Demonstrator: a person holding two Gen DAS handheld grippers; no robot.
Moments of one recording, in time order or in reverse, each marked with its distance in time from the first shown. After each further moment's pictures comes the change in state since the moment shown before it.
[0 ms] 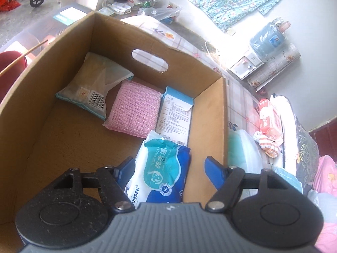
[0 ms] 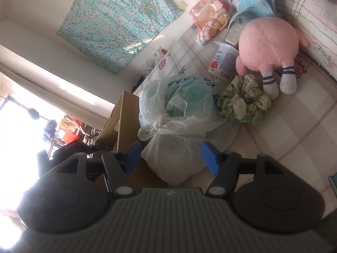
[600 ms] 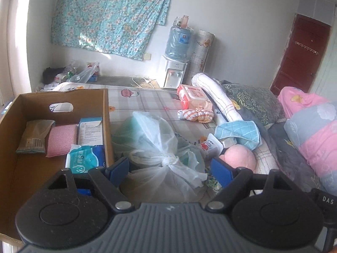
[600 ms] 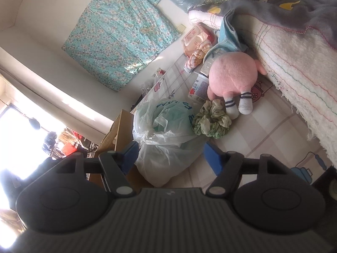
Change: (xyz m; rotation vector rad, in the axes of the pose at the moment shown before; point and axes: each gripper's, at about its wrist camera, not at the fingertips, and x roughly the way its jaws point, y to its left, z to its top) left arm -0.056 -0.135 -0.161 0.579 -0.259 -0.123; right arm -0.086 -0.035 -0.005 -0.030 -0.125 -0.006
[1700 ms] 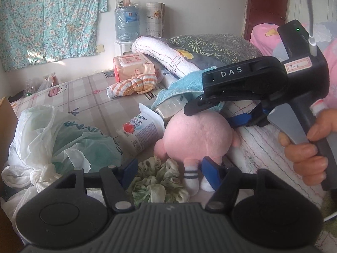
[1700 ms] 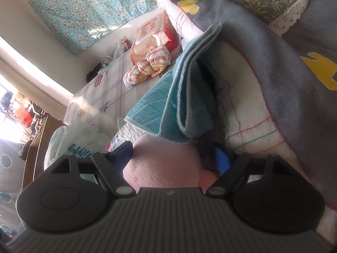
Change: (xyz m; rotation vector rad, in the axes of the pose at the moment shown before) left arm 0.174 -0.140 -0.047 0.280 0.109 -0.061; right arm 0.159 -0.072 0.167 -0.166 0.239 -0.223
